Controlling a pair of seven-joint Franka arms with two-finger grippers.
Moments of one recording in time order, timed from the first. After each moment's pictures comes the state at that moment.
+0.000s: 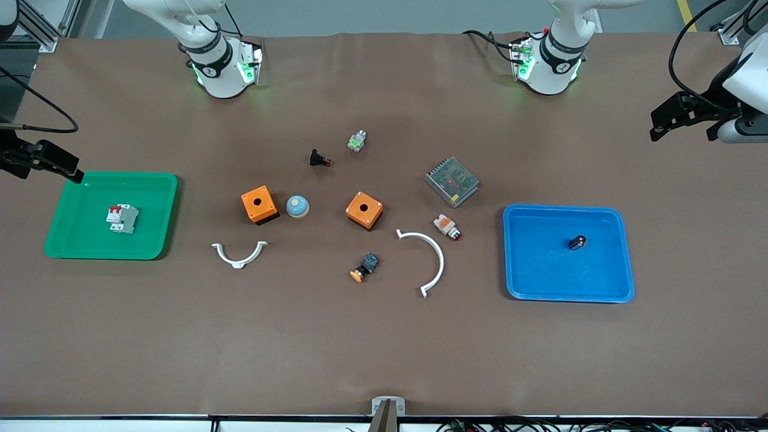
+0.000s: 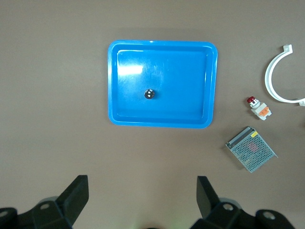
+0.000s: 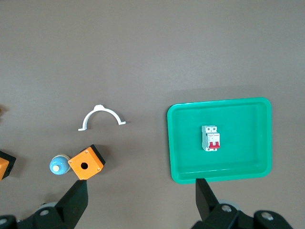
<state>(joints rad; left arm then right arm) -0.01 -0.10 -0.06 -1.64 0.02 1.54 -0.05 -0.04 0.05 -0.01 -1.51 -0.03 1.58 0.05</state>
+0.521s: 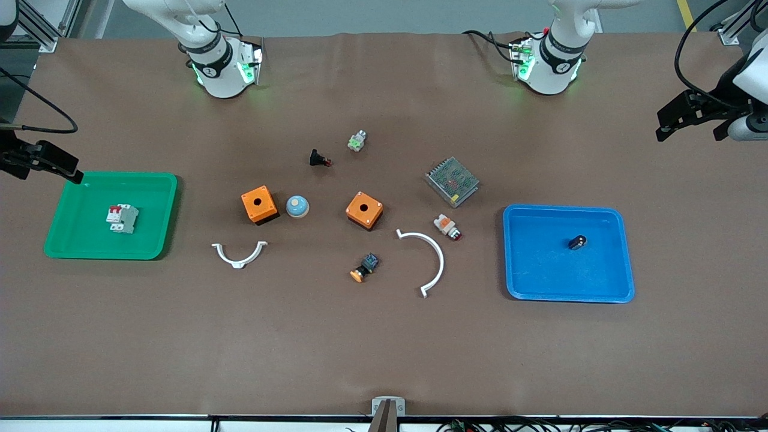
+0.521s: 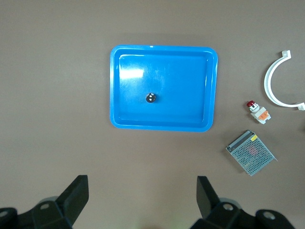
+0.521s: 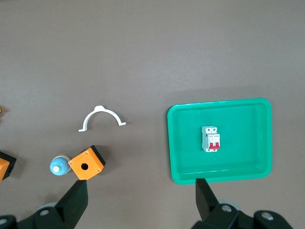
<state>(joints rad) -0.01 -0.10 -0.05 -1.63 0.02 1.54 -0.04 -0.04 0.05 -0.01 -1.51 -0.02 1.58 0.05</state>
